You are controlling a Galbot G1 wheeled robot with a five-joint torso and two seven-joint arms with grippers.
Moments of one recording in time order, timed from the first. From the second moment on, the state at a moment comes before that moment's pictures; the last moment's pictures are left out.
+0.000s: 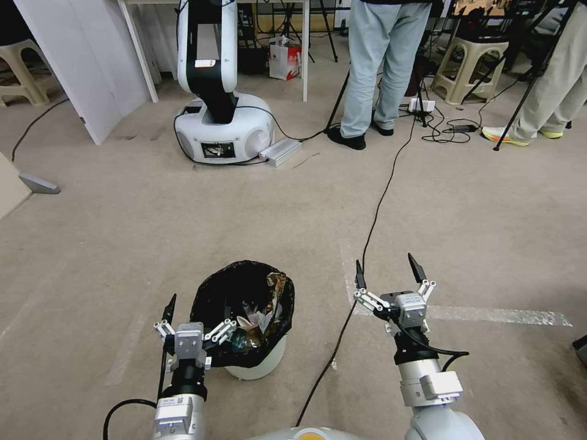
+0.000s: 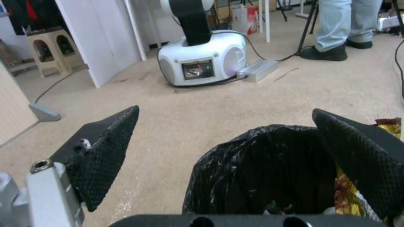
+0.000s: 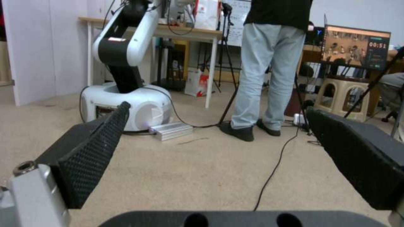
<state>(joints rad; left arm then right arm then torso) 1.91 -1.50 -0.43 -2.23 0.17 -0.09 -0.26 -1.70 1.37 0.33 2.16 -0.10 0.24 0.19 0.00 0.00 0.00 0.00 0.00</state>
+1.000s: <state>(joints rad) 1.91 -1.50 -0.43 -2.23 0.17 -0.09 -0.26 -1.70 1.37 0.33 2.16 -0.10 0.25 0.19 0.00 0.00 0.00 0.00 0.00</state>
